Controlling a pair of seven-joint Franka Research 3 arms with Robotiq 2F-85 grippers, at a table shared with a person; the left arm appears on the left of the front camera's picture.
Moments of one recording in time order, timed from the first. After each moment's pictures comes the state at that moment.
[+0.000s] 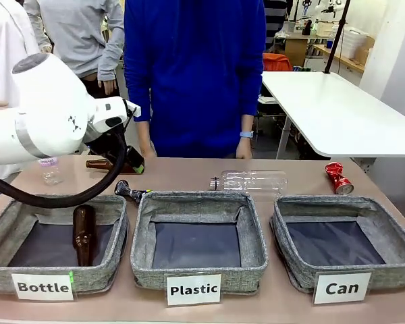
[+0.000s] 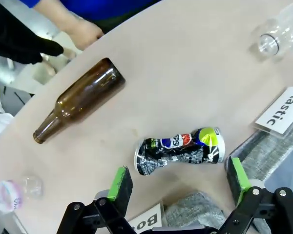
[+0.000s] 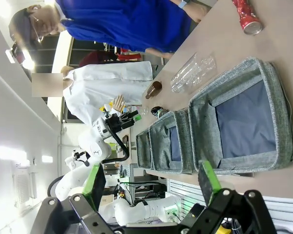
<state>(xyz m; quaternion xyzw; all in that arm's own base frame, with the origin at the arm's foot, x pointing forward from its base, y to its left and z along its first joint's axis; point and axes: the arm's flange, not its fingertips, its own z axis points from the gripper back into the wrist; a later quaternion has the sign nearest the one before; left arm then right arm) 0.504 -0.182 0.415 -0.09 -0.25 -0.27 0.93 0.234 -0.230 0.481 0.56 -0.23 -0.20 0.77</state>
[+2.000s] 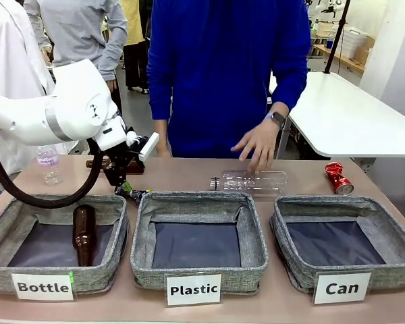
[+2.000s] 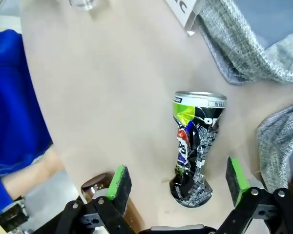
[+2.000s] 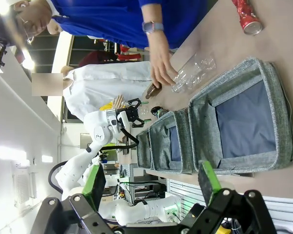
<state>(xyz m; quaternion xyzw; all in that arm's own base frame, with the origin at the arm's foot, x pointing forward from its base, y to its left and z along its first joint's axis) 0.561 -0.200 0.369 -0.02 -0.15 -0.82 0.55 0.234 -0.230 0.481 0.56 -0.23 -0.20 0.77</state>
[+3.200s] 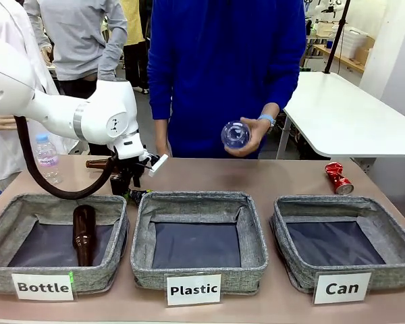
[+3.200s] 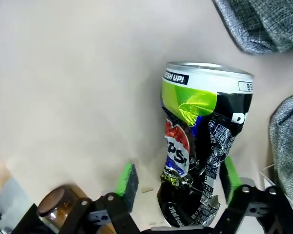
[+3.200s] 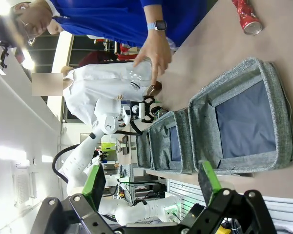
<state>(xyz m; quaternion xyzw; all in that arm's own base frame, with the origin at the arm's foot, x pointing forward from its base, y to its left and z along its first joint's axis) 0.599 -0.219 0.311 -0.01 0.00 -0.82 0.57 0.234 -0.230 0.481 0.56 -0.23 -0.20 0.77</state>
